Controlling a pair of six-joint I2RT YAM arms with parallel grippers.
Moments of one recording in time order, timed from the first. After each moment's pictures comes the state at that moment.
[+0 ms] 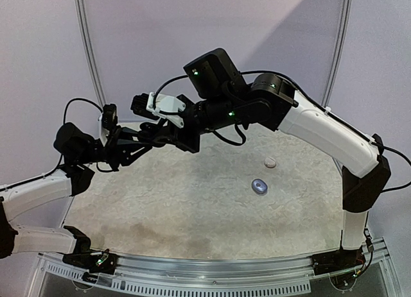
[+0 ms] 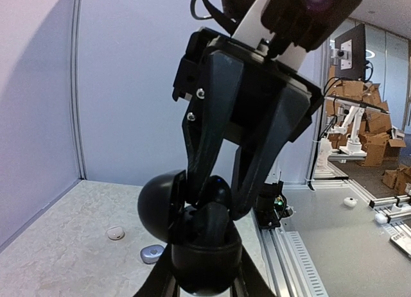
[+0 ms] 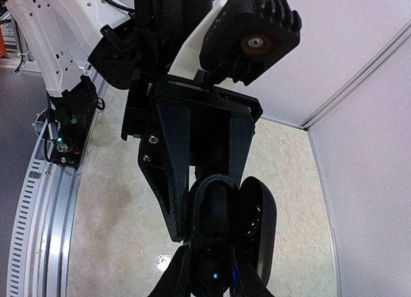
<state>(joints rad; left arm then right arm) -0.42 1.07 0.56 0.90 1.07 -0.38 1.19 2.01 2.34 -0.86 -0.09 -0.48</state>
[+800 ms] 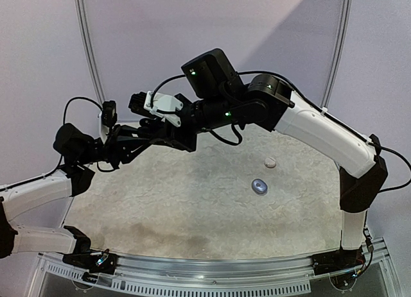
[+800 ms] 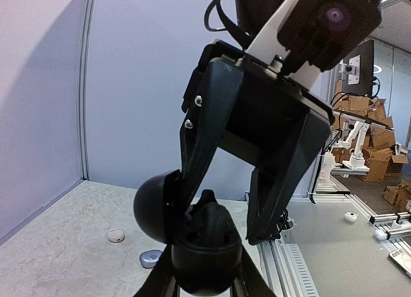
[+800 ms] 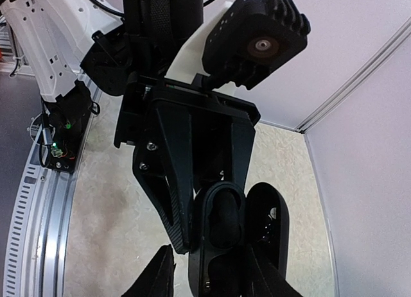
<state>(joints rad) -0.43 1.06 0.56 0.93 1.02 -0.45 1.19 2.03 2.36 -0.84 -0.08 -0.48</state>
